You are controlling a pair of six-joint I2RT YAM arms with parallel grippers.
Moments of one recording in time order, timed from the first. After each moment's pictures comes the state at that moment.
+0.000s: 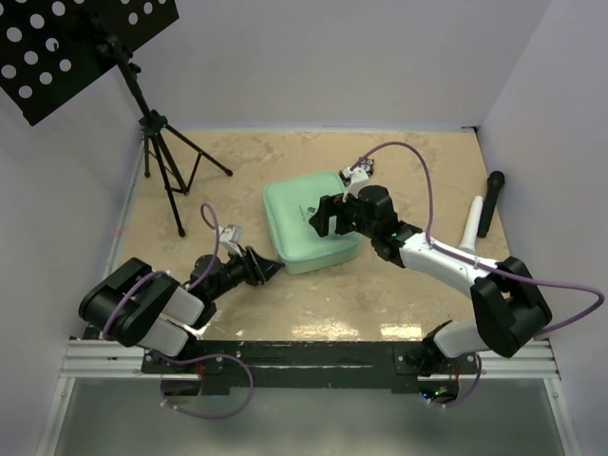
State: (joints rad) left arm -0.49 1.48 0.05 1.24 0.33 -0.72; right arm 0.60 1.42 0.81 0.20 -0.10 0.35
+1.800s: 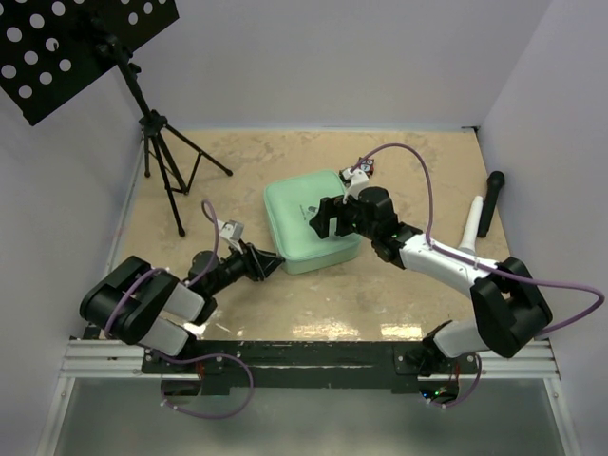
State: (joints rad) left arm -0.46 1.49 0.08 1.29 0.40 -0.61; right arm 0.60 1.42 0.80 0.20 -0.10 0.35
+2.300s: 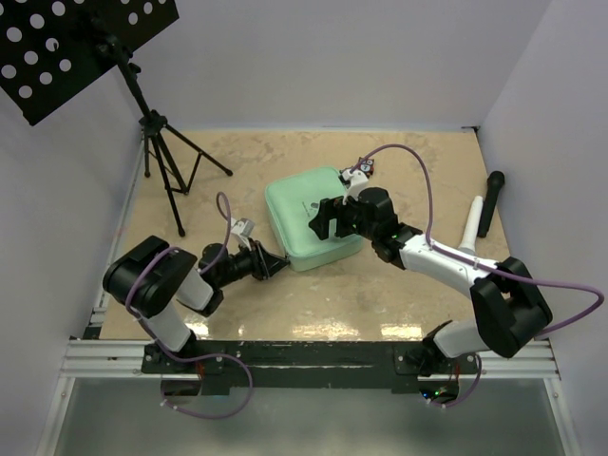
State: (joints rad) left arm -0.46 1.68 0.17 1.31 0.50 -0.65; right arm 0.60 1.42 0.79 0.20 -0.12 0.35
